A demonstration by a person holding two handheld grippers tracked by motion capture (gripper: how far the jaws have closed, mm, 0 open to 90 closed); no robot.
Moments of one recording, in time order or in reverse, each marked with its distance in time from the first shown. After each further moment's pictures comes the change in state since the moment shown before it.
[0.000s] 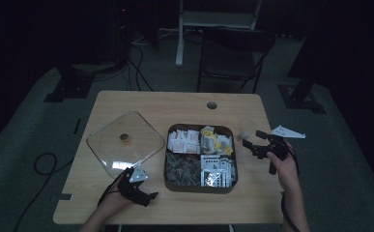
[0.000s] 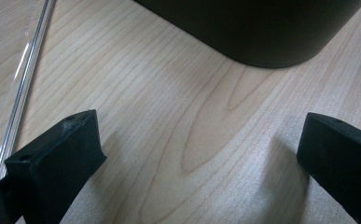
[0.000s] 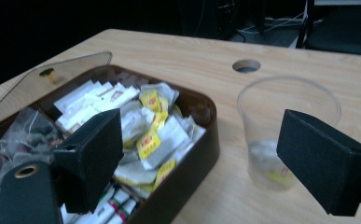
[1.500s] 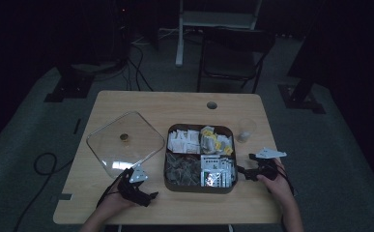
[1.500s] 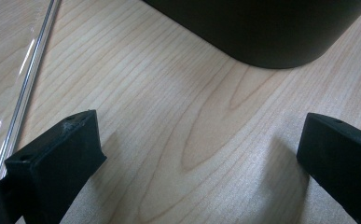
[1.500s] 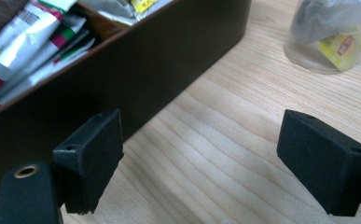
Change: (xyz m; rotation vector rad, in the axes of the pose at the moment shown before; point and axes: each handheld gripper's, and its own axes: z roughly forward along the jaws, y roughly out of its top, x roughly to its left) left arm -0.002 -0.001 -0.001 0.003 0.020 -0.019; right arm 0.007 -0.080 0.022 0.248 -0.012 -0.137
